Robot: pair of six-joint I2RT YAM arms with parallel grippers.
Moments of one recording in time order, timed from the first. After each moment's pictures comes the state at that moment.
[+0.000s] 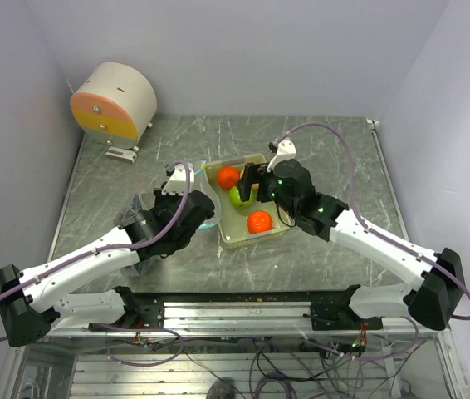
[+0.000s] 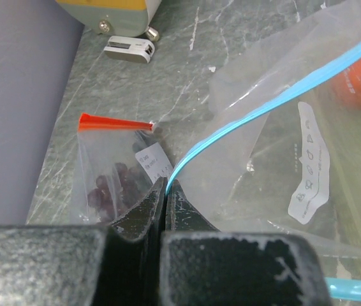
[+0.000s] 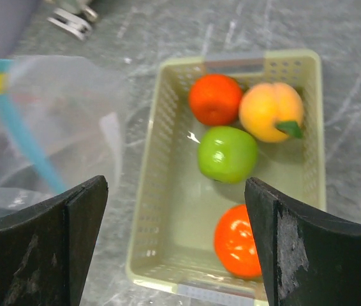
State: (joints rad) left arm -0.99 1.09 0.99 -0.71 -1.11 -0.46; right arm 0.84 1.26 1.03 -0.12 0.29 0.40
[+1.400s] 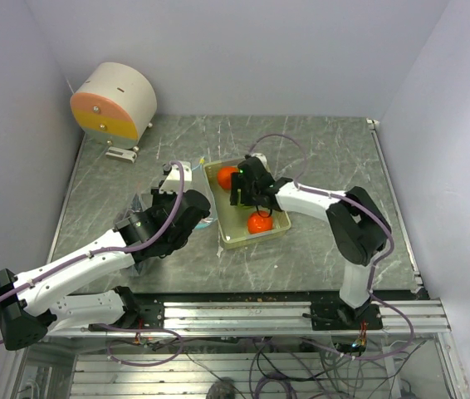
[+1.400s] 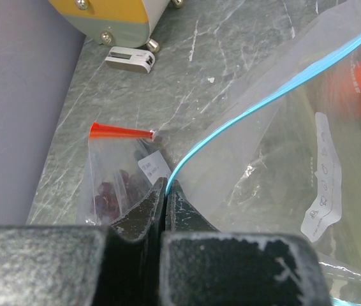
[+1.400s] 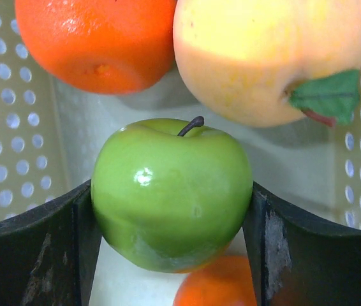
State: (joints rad) left arm -0.99 1.05 0.99 -0.67 -1.12 -0.41; right arm 0.69 1.91 1.22 -0.17 0.21 0.52
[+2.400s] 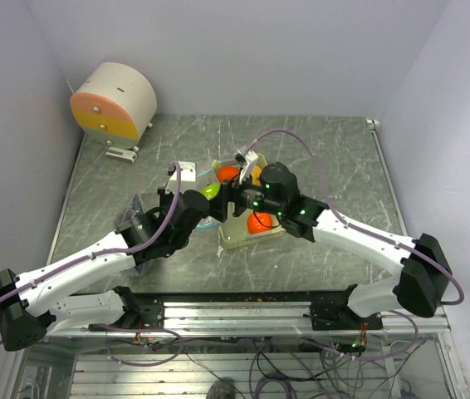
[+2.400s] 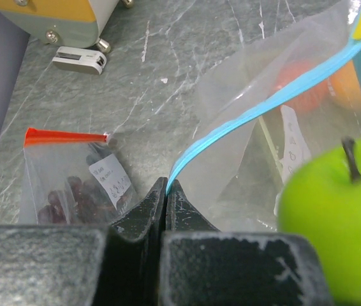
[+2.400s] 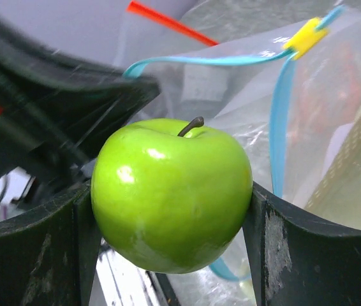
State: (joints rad) left arm -0.99 1.04 0.94 -0.52 -1.00 -0.39; right arm 0.88 1.36 0.99 0.15 -0.28 0.42
